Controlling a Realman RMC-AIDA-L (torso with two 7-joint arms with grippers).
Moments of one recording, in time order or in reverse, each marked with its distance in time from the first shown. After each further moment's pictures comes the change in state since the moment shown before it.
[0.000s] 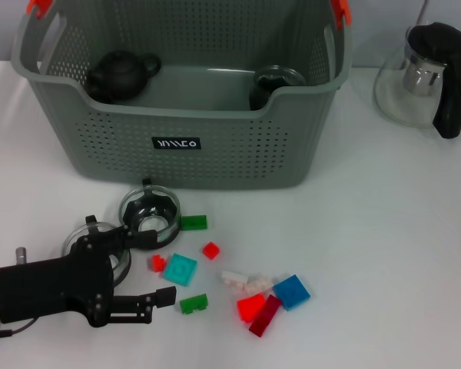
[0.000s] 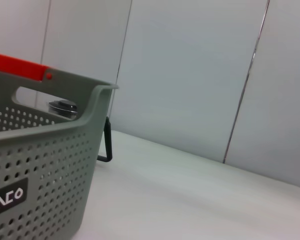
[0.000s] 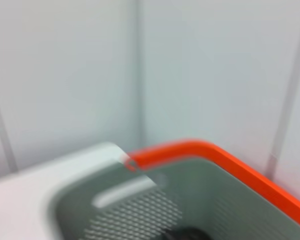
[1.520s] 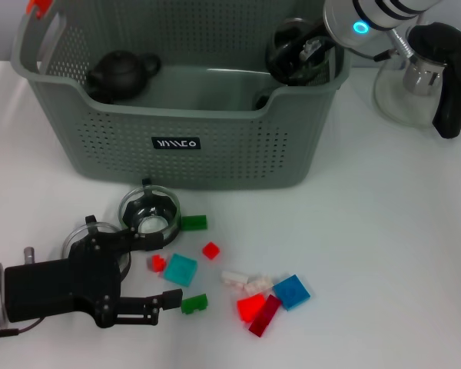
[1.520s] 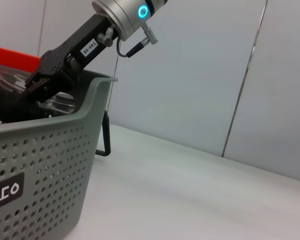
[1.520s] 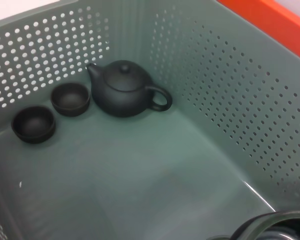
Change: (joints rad) left arm -0.013 -0.003 0.020 -0.008 0.006 -0.025 0.001; right arm 0.190 -0.022 -0.003 0.552 -0.309 0.176 0.066
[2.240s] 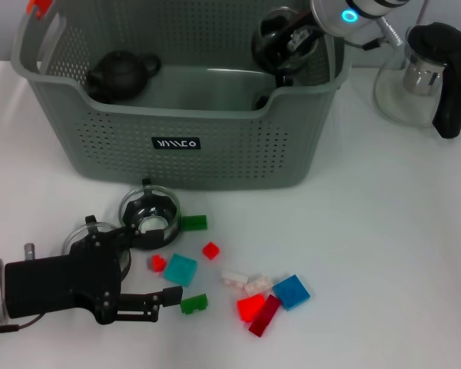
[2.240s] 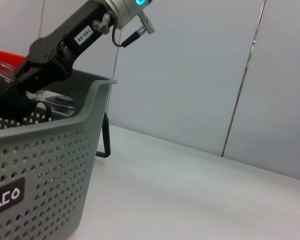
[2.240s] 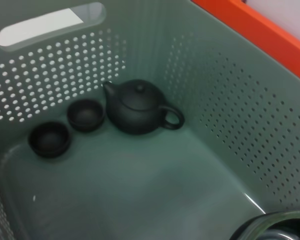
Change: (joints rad) left arm -0.008 0.002 0.000 0.002 0.000 0.000 0.000; right arm 0.020 0.009 0.004 -0.031 0.001 -0.020 -0.010
